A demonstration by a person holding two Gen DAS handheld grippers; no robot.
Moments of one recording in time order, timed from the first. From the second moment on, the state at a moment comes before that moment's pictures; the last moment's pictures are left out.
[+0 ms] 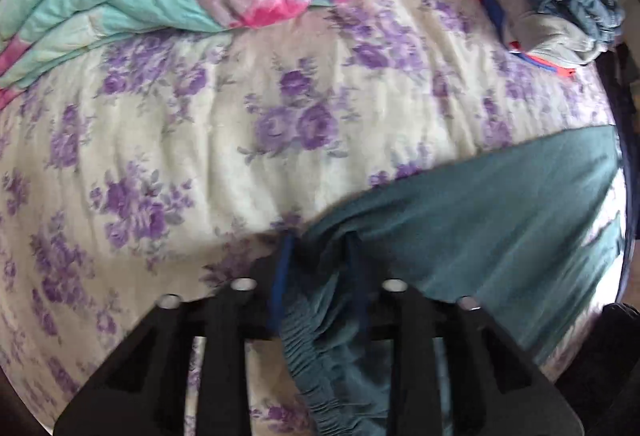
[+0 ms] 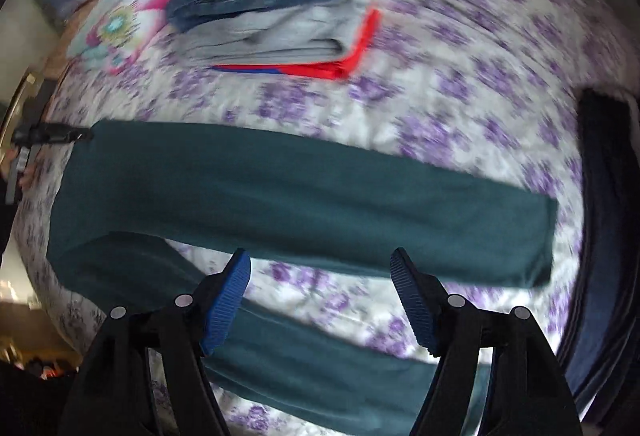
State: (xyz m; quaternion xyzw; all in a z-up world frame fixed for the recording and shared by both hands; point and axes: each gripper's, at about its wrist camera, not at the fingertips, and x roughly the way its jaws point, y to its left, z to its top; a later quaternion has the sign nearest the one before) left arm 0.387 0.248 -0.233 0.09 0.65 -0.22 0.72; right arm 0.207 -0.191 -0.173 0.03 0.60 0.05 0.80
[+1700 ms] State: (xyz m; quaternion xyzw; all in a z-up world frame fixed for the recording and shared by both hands) left arm 0.246 0.264 -0.132 0.13 0.56 -0.21 0.79; right arm 0.263 0.032 -0.163 -0.15 0.57 0.39 0.71
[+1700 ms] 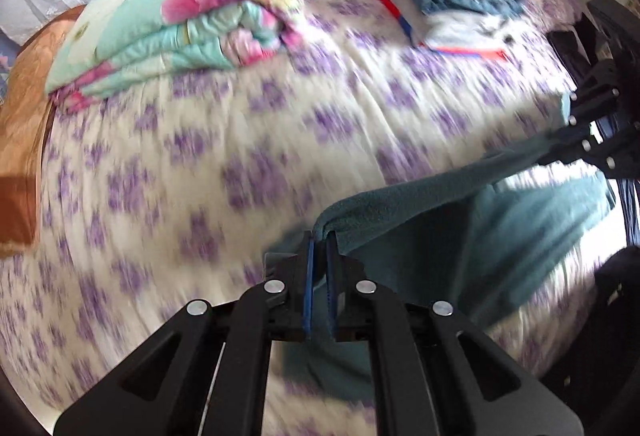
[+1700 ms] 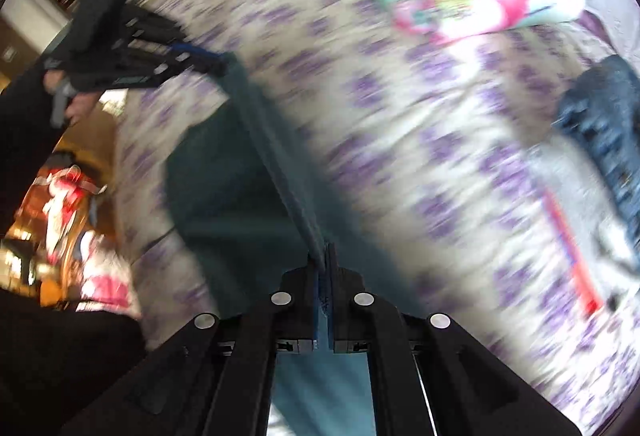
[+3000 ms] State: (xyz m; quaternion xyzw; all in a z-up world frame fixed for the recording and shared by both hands) left arm 0.131 0.261 -0.248 -0.21 0.65 -0.10 0.73; right arm 0.153 0.056 -0.242 -0.11 0.61 0.37 0.69
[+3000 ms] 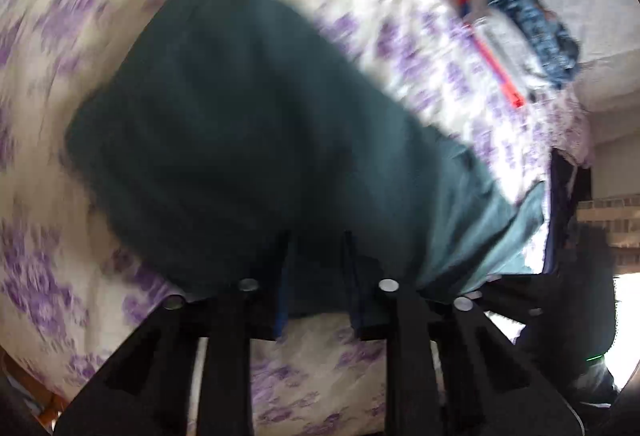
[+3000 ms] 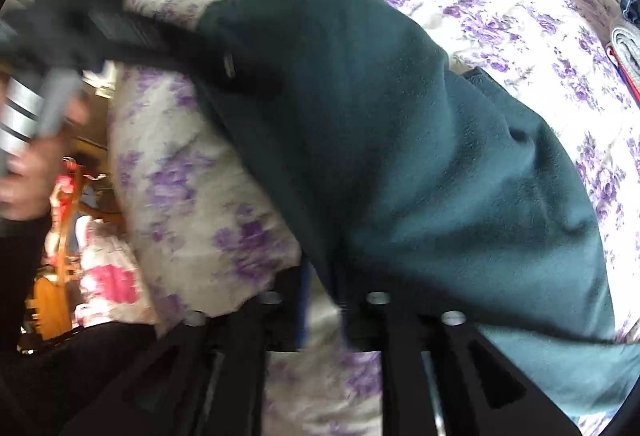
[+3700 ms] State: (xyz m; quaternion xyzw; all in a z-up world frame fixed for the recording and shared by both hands) left arm 0.108 0.218 -0.251 -0.06 0.64 -0.01 0.76; right arm 0.203 -0.052 -0.177 0.02 0.61 0.25 0.75
